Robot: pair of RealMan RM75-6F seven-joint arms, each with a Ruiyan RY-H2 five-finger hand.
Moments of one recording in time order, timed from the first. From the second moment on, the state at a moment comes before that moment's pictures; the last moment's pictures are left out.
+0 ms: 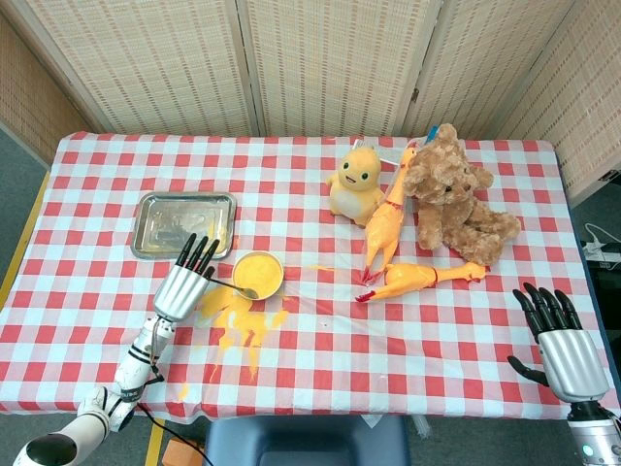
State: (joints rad) left arm -0.61 -1.97 -0.03 -0.45 1.58 1.41 0.22; right arm 0.04 -1.12 0.00 -1.65 -1.59 1.50 -0.14
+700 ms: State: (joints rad) left arm -0.63 -1.92 -0.07 -0.58 1.58 1.48 0.26; right arm 0.04 -1.10 -0.01 -1.66 -1.61 1.50 -0.12
